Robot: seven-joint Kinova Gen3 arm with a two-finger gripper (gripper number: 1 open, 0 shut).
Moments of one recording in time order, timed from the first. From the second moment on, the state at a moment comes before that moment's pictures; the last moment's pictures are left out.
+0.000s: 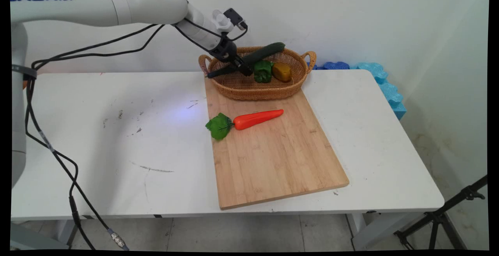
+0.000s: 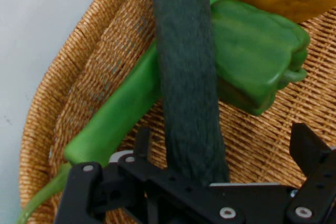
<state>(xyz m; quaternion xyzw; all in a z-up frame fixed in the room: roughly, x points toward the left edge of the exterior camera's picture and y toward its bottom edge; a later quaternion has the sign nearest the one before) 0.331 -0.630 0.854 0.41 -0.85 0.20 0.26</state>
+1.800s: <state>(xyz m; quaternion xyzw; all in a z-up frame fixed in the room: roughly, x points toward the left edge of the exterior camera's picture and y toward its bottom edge) 0.327 -0.609 0.902 0.39 -0.85 0.24 0.28</state>
